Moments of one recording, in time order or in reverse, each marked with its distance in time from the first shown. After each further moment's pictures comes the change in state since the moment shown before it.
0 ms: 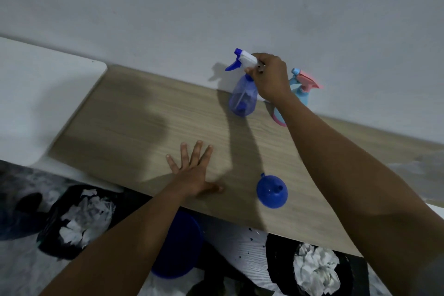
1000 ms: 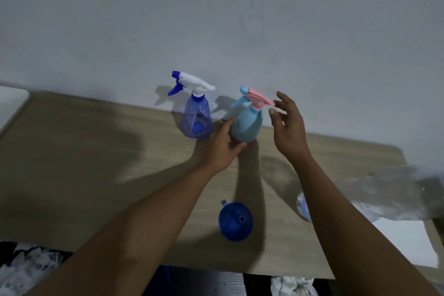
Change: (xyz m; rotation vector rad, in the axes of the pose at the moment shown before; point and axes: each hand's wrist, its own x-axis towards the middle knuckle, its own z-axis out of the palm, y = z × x) left_hand 0.118 0.179 -0.055 -0.766 0.505 0.526; right_hand -0.060 0.134 -0.078 0.195 0.274 0.018
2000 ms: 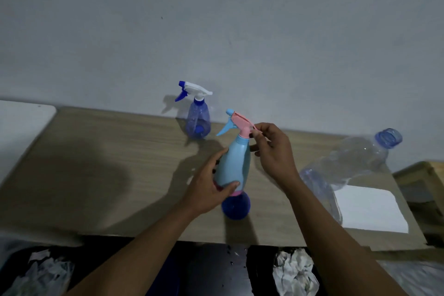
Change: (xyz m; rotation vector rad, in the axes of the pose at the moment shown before) left_hand -0.143 0.032 -0.049 -0.137 -0.062 0.112; right_hand -0.103 -0.083 -0.019 0.195 -0.039 0.153
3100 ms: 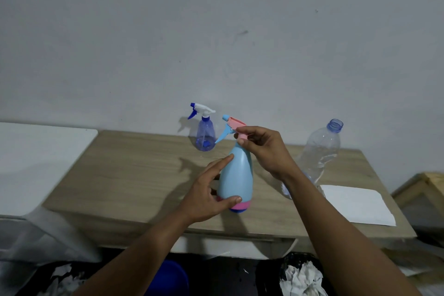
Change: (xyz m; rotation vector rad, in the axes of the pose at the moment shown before) left_hand -0.097 0.112 -0.029 0.013 -0.076 0.169; right_hand -0.083 -0.080 -0.041 0.240 -0.265 -0.170
